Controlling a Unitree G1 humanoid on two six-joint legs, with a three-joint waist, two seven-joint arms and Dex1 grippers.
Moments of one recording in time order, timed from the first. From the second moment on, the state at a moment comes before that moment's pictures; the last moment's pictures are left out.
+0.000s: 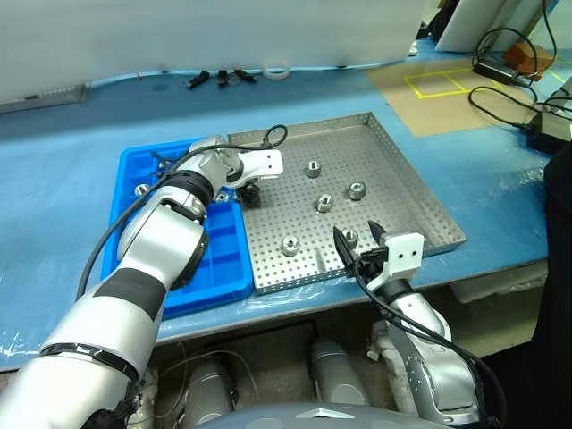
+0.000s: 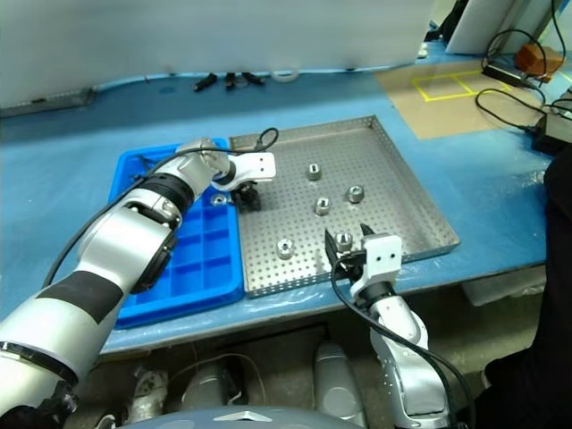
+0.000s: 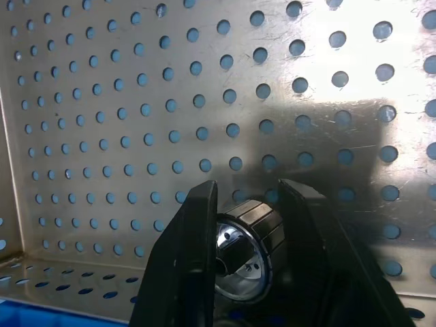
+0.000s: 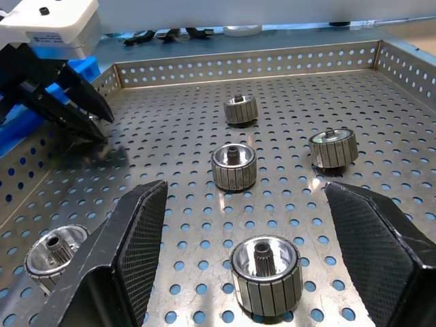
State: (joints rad) left arm -1.35 0.23 -0.36 1.36 0.57 -0.01 -0.95; right arm 0.19 -0.12 0.08 -0.48 0.14 0.25 0.17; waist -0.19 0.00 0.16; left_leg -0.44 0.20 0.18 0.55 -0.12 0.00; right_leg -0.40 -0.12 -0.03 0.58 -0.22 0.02
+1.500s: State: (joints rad) left arm -1.48 0.37 -0.16 1.37 0.35 -0.07 -1.10; right arm 0.13 -0.08 0.13 -0.44 0.13 0.24 0.15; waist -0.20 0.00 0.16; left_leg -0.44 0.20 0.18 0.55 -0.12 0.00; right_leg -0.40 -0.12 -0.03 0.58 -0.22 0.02
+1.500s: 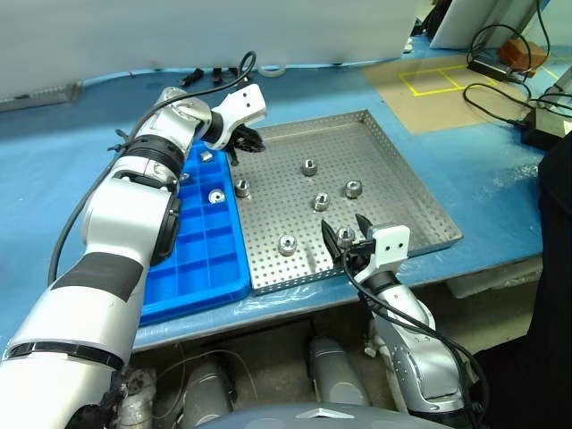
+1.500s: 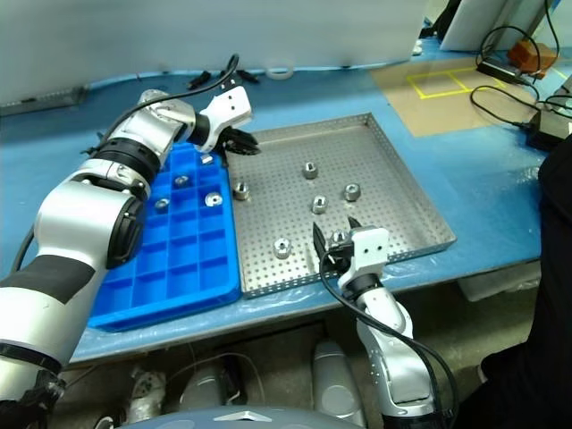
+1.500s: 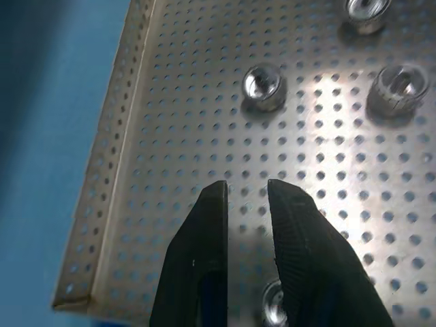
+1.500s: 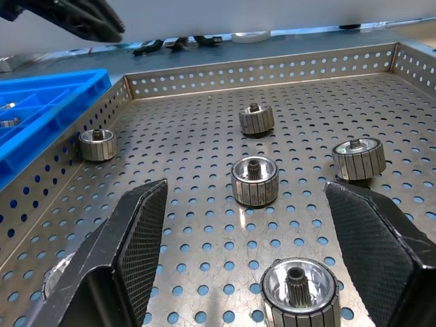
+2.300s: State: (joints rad) left arm -1.20 0.16 -0.29 1.24 0.10 -0.19 -1.59; right arm 0.19 -0.28 -0.12 -0.81 0.35 0.49 0.20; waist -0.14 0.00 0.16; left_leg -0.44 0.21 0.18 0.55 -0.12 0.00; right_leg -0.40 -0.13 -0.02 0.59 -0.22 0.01
